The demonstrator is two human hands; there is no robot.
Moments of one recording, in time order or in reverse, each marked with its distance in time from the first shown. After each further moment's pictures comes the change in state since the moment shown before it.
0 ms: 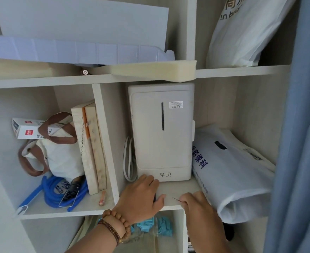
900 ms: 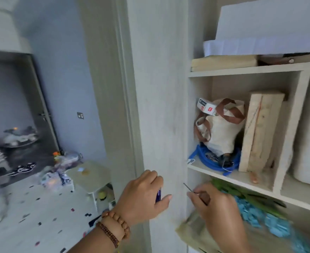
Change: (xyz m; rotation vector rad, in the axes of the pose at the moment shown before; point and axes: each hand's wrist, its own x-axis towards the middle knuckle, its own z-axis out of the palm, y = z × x) left_hand -0.336 -0.104 -0.248 0.319 0.031 -0.481; right_hand -0.117 -0.297 0.070 0.601 -0.165 -0.376
